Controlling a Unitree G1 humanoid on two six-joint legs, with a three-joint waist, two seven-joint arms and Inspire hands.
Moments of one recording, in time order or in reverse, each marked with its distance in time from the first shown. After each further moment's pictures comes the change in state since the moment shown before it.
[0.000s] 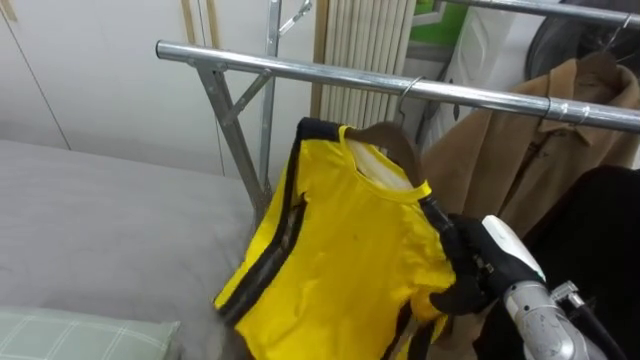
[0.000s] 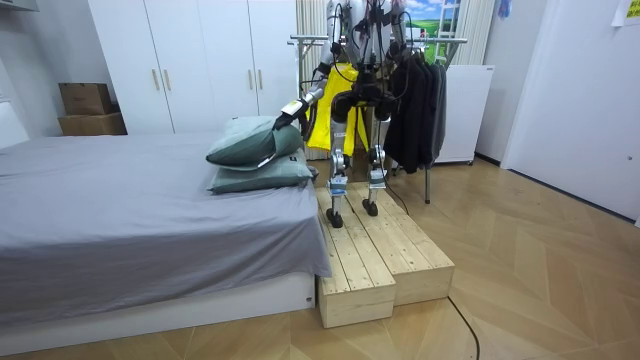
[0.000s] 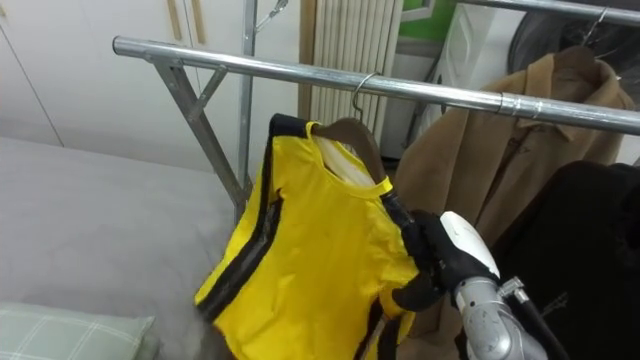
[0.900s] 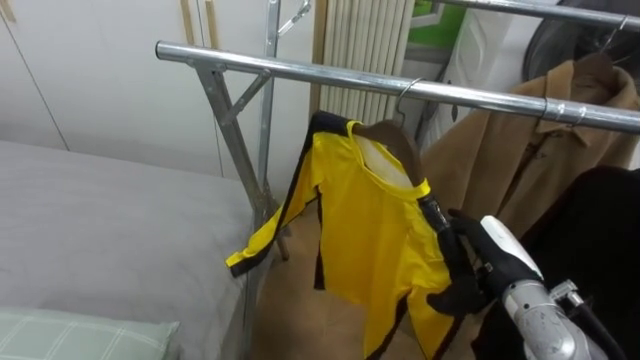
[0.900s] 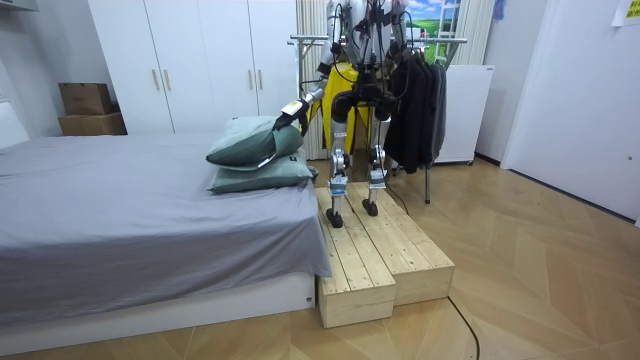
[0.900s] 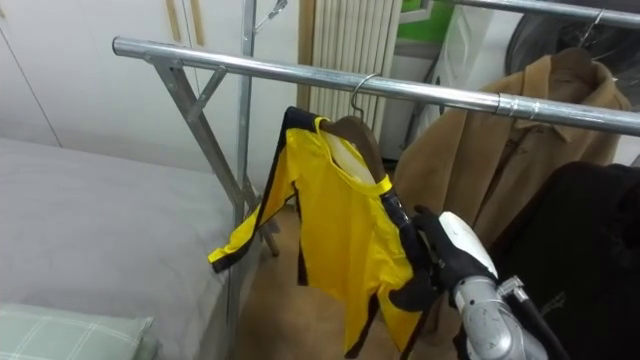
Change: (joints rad) left arm 0.000 0.000 0.000 0.000 -0.001 0.000 0.005; right arm 0.000 -0.001 -0.005 -0.035 0.033 0.023 0.031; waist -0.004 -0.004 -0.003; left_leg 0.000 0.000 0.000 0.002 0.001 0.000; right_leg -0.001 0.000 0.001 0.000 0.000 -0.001
